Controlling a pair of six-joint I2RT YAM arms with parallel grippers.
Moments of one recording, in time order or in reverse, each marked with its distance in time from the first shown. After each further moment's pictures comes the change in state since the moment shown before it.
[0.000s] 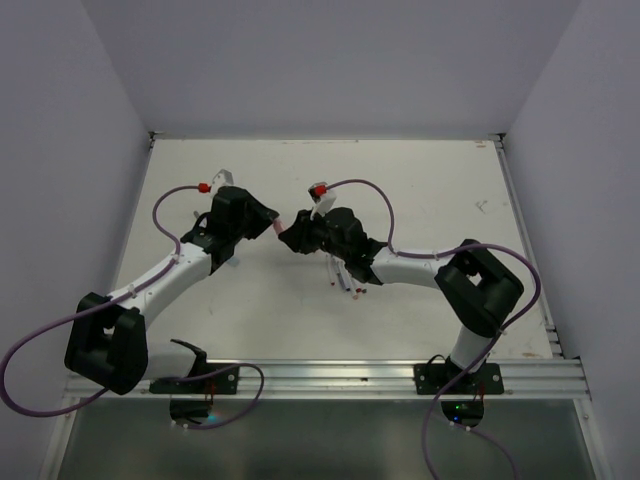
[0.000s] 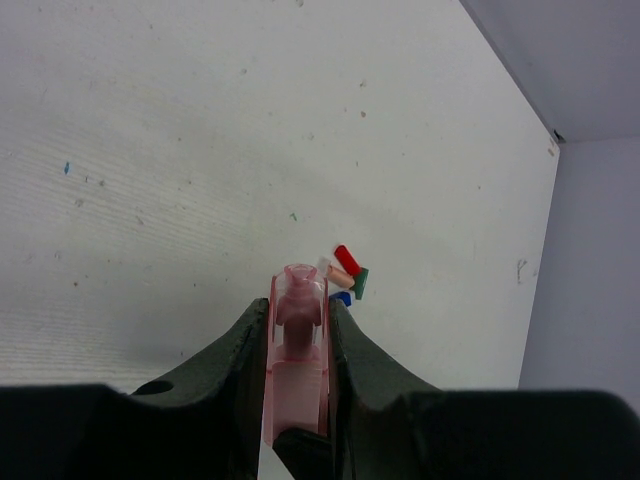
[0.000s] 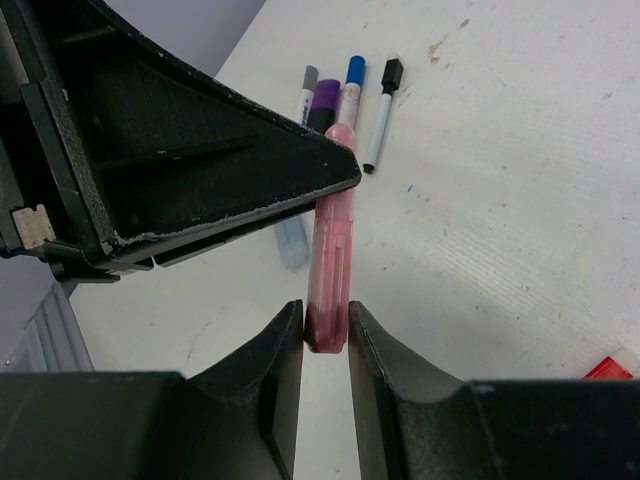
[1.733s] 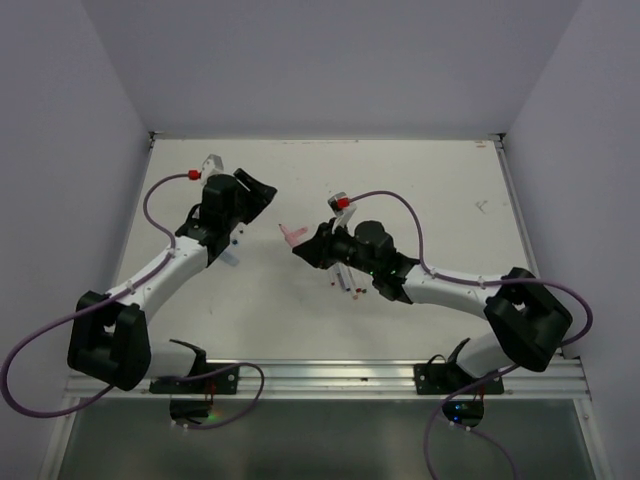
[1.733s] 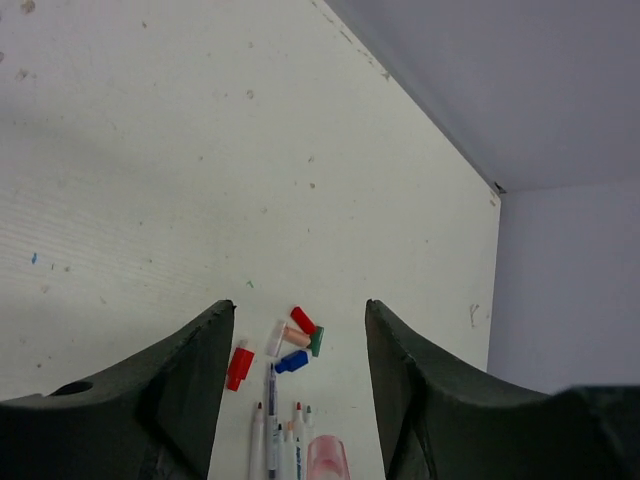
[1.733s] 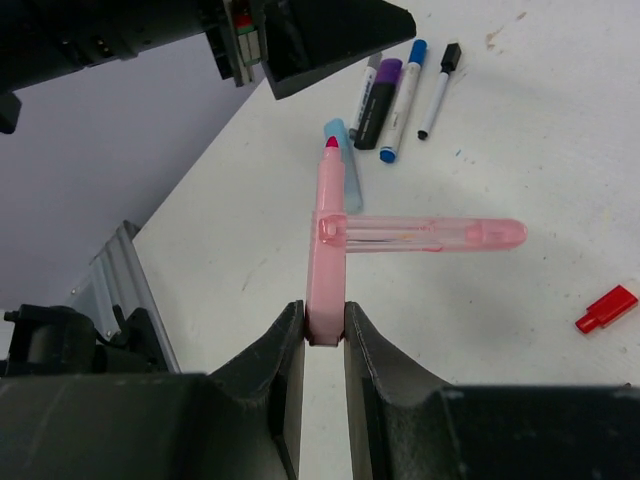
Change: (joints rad) left arm 0.039 0.019 0.053 0.095 -0.011 -0.001; right arm 0.001 -0.284 -0.219 -0.001 -0.088 -0.016
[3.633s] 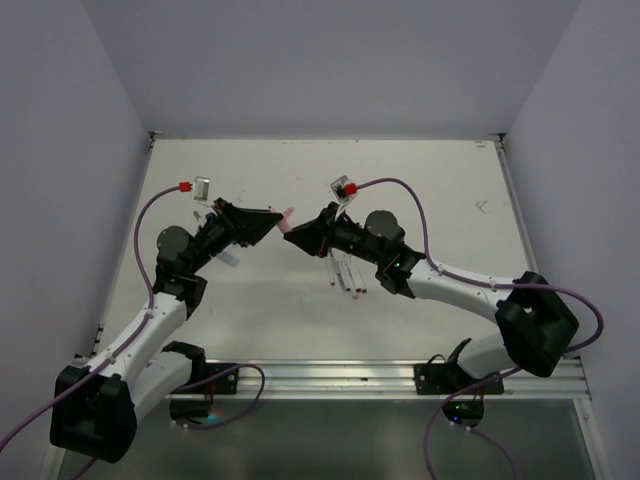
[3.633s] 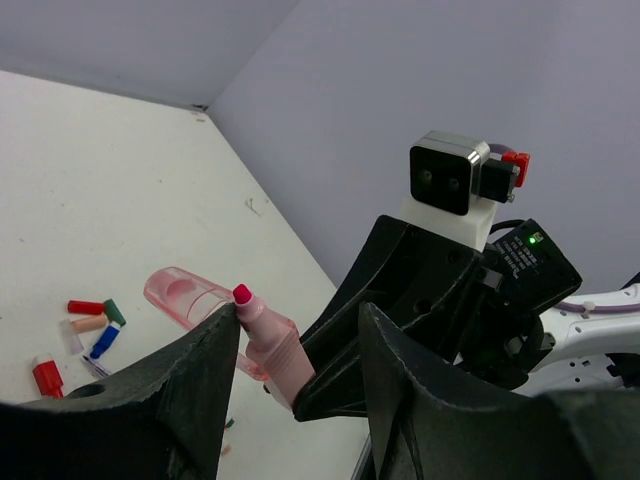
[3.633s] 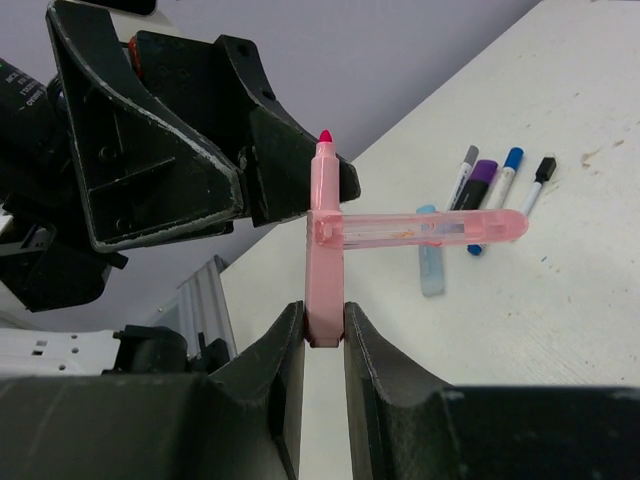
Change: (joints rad) left arm 0.119 -0.385 -0.407 0.669 0.700 0.068; right arm -0.021 -0.050 0.066 0.100 -0.144 0.023
